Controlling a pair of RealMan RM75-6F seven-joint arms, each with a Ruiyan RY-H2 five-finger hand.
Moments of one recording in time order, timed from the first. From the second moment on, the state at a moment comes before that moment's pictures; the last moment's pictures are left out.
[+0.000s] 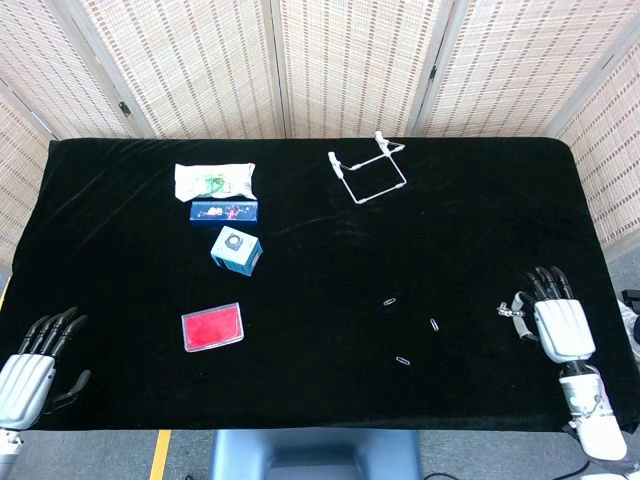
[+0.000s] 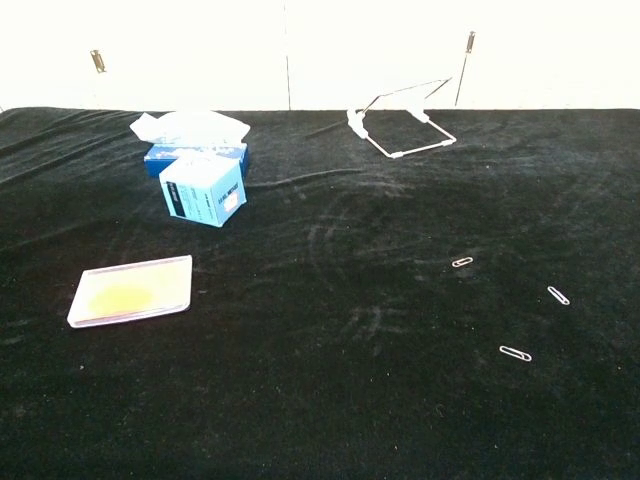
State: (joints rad) left arm -0.09 -1.09 0.04 -1.55 1.64 1.49 -0.13; right arm 0.26 -1.41 -0.01 -1.11 -1.42 1.41 0.10
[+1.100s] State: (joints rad) left arm -0.09 -1.09 0.05 -1.55 1.64 1.50 -0.13; right arm 0.23 -1.27 0.02 -1.31 -1.40 1.31 0.04
